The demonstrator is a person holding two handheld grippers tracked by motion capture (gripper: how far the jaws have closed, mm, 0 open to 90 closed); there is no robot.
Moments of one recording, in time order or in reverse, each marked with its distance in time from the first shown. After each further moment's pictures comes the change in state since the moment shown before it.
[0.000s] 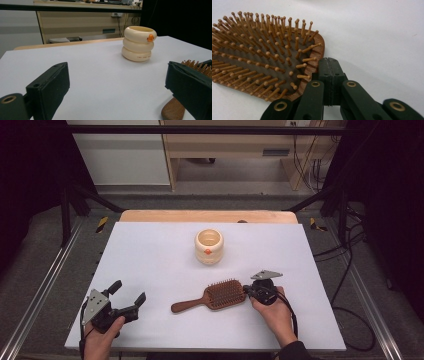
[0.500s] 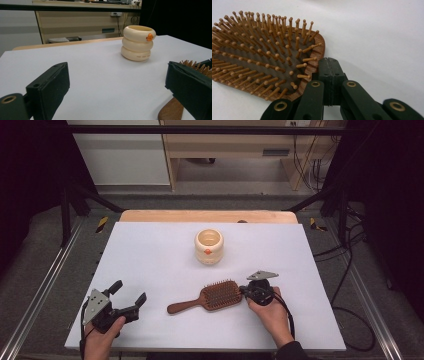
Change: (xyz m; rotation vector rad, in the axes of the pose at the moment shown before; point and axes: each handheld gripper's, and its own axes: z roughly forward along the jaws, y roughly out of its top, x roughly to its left) left arm -0.001 0.000 0.001 0.003 -0.006 0.005; right arm 0.011 0.003 0.005 0.002 0.017 -0.013
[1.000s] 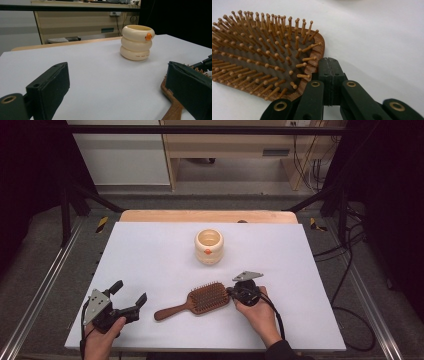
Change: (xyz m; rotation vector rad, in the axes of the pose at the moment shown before) left arm -0.001 0.000 0.000 0.003 -0.005 0.007; right arm 0.032 0.012 0.018 0.010 0.054 -0.050
